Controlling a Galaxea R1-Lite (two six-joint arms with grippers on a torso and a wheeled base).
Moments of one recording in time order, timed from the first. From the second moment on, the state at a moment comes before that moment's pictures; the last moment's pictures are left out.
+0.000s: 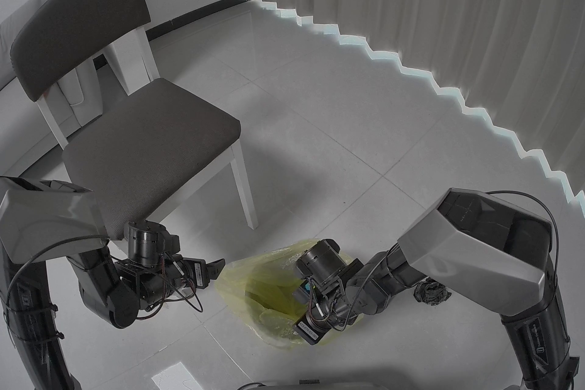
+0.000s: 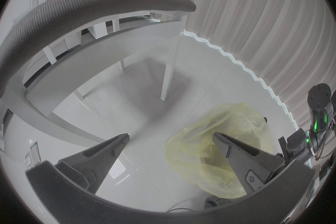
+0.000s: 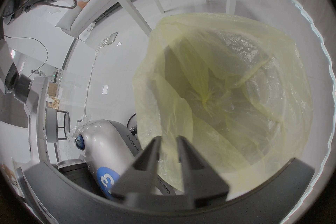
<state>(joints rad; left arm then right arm) -0.28 2.18 -0.48 -1.10 0.00 -0.17 0.76 2.49 -1.33 -0.02 0.16 -0.07</state>
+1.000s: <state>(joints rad) -0.28 2.19 -0.36 -1.27 0.00 -0.18 0.85 2.43 -1.26 0.00 0.03 -0.07</state>
